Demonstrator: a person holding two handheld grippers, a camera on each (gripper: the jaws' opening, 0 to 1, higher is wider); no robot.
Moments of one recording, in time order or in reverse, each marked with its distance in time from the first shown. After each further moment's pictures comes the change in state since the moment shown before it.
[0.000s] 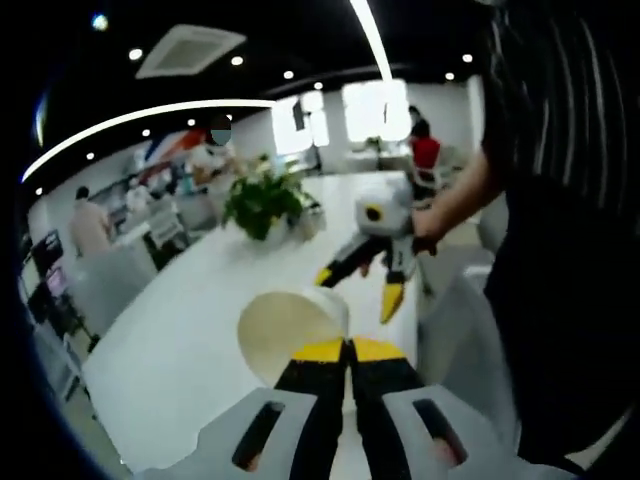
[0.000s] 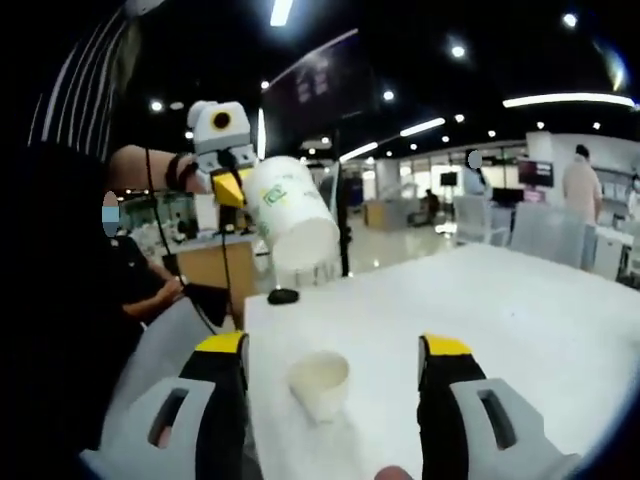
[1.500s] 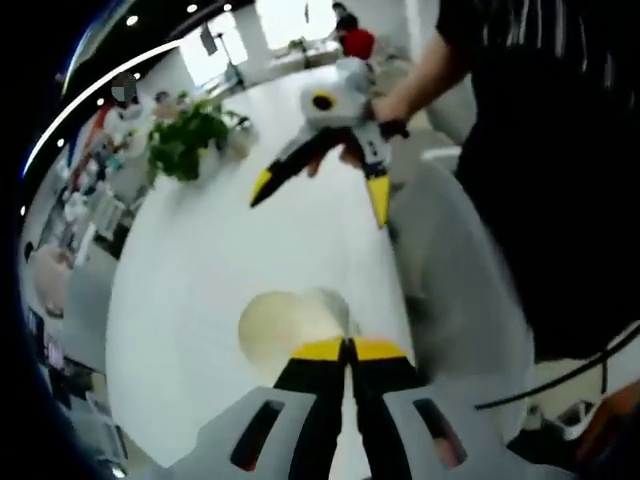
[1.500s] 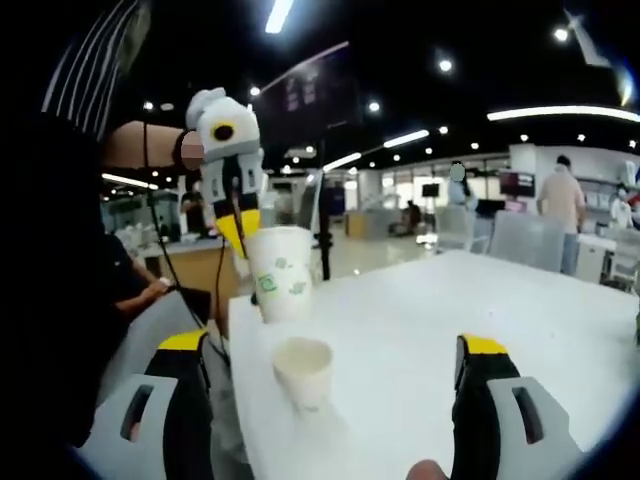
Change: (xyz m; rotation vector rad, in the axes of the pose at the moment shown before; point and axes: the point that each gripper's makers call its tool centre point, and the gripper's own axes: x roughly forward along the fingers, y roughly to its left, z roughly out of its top) left arm 0.047 -0.013 -0.061 0.234 0.467 -0.210; right arm -0.024 -0.008 -0.014 -0.018 -0.042 -0.078
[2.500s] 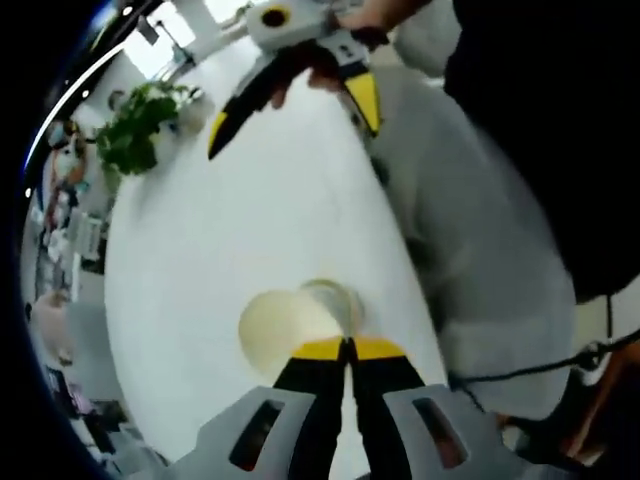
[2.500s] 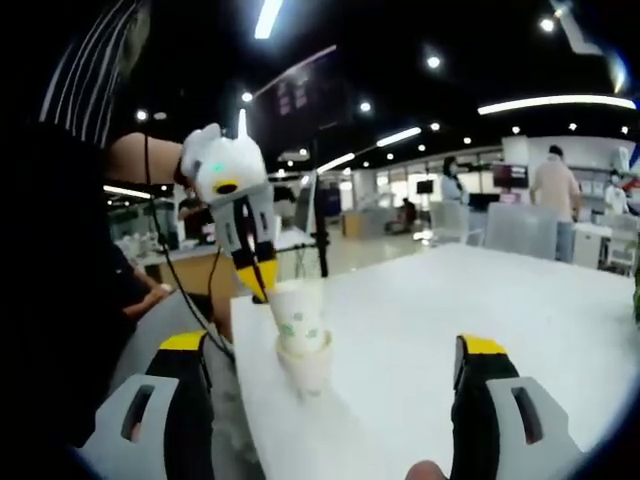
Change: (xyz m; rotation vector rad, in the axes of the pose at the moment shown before) left arm 0.061 -0.004 -0.028 0.172 0.231 -0.044; right arm -0.025 -0.002 -0.010 0.036 -0.011 -0.024
